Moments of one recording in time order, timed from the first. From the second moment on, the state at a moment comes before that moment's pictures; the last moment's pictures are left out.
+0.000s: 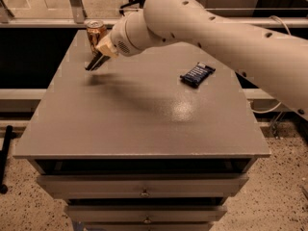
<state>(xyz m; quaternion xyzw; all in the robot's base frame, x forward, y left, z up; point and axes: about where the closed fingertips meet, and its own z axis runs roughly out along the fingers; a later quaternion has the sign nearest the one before) 0.671 0.117 0.935 -0.51 0.70 0.15 0.48</state>
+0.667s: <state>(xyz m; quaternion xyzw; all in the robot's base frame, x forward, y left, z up) 0.709 0.124 0.938 -0.50 0.69 0.13 0.50</state>
